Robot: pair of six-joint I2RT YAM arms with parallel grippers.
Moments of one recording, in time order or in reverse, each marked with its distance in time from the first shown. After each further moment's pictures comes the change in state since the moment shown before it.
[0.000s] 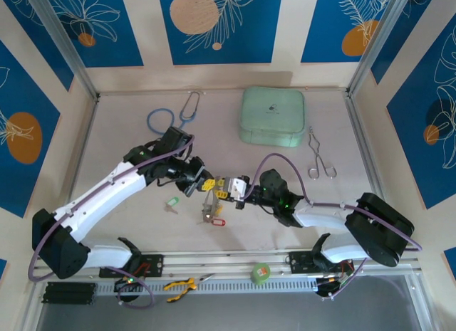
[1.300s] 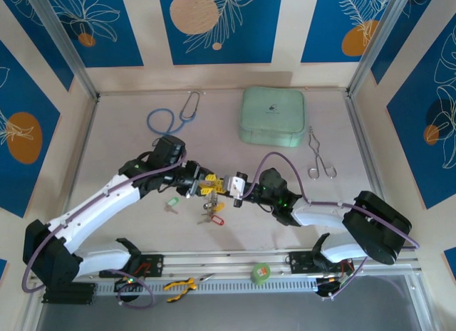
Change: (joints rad) left arm 0.017 -0.119 -0.178 0.236 -0.020 -0.233; right arm 0.000 0.024 0.018 0.063 -0.007 0.017
